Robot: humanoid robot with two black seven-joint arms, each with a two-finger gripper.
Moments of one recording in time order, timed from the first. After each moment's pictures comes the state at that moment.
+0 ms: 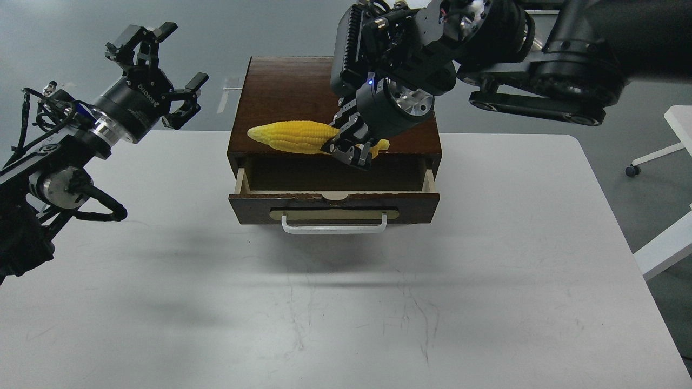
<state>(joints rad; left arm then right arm) -0.85 0.56 -0.52 -0.80 0.17 -0.49 -0.48 2.06 -0.11 -0.74 1.17 -1.44 0.11 0.49</state>
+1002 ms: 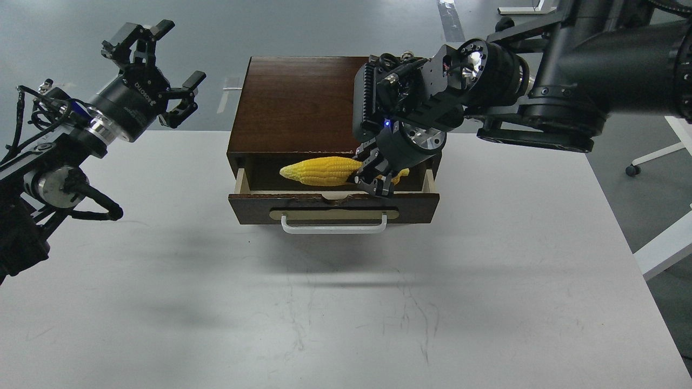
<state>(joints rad) -0.85 0.58 -0.53 -0.81 0.17 -0.49 -0.48 1.97 -0.07 -0.85 1.15 -1.45 0.07 0.49</state>
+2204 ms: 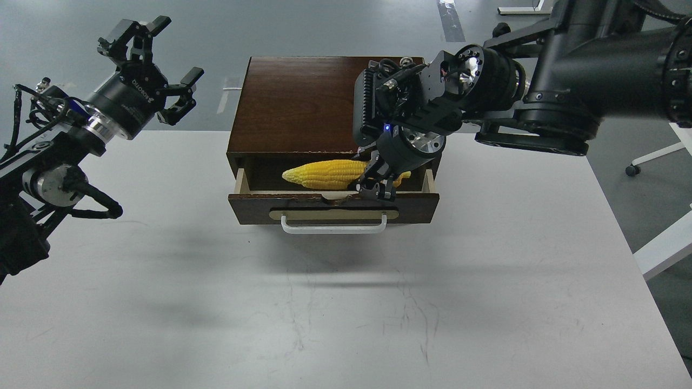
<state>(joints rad) -0.85 0.58 -0.54 -0.81 0.17 -0.49 -0.48 1.96 -0.06 -0.85 1.14 -1.44 0.07 0.49</state>
